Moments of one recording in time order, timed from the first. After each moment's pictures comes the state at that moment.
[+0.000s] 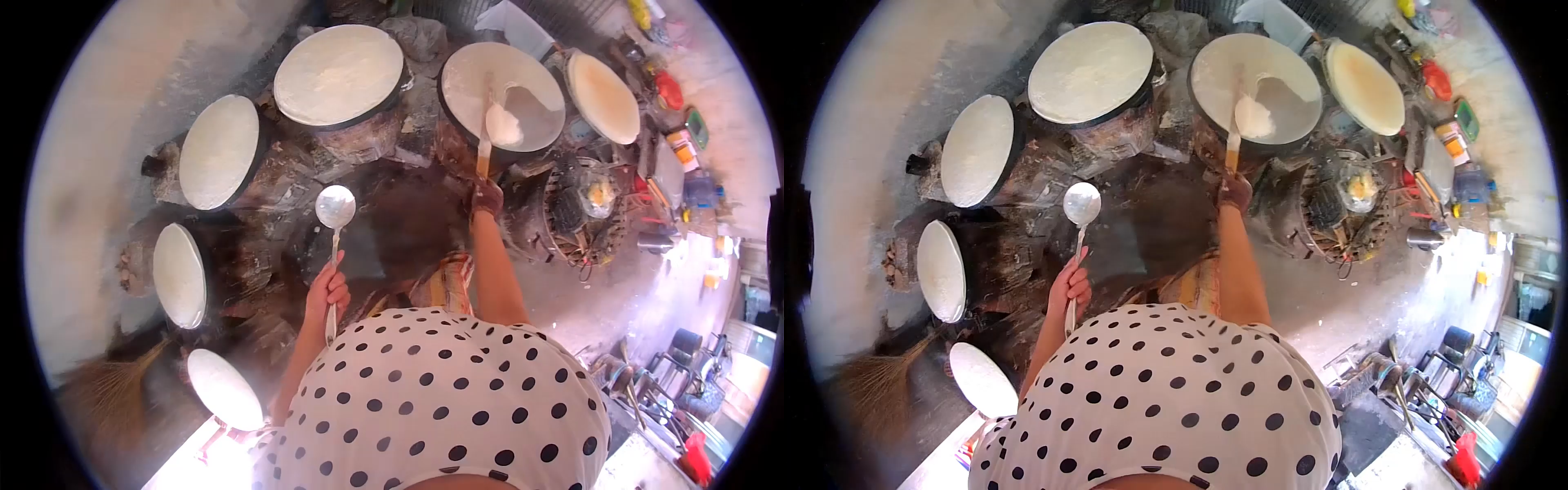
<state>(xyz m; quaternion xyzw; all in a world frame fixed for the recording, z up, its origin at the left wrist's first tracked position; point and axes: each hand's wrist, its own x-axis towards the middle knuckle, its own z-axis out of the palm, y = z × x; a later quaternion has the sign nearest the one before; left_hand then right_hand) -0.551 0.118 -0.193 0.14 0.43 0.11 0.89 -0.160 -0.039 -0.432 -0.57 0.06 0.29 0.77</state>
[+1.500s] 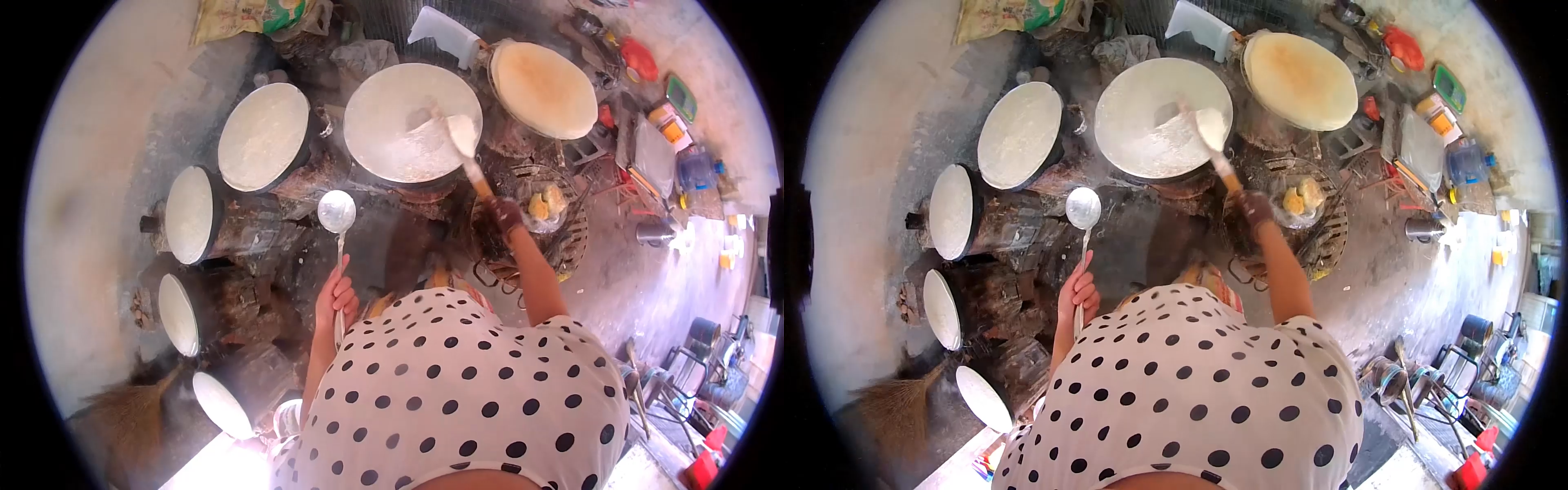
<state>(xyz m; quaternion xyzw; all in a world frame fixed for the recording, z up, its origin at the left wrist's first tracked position) -0.317 -0.021 -0.160 0.14 0.39 0.10 0.90 0.062 -0.251 -0.405 -0.90 -0.37 0.20 0.05</state>
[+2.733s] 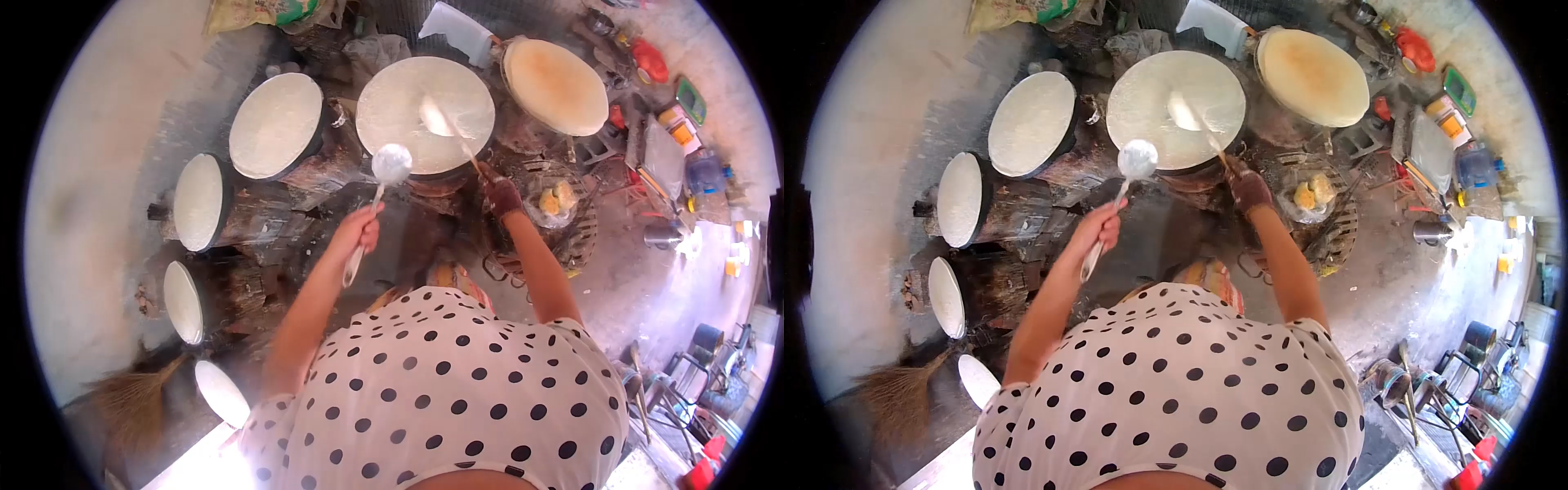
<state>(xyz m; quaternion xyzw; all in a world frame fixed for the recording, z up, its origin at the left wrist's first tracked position) -0.235 0.037 -0.185 0.38 0.36 -0.06 0.85 0.038 -0.201 -0.314 -0.85 -0.37 0.25 0.27</state>
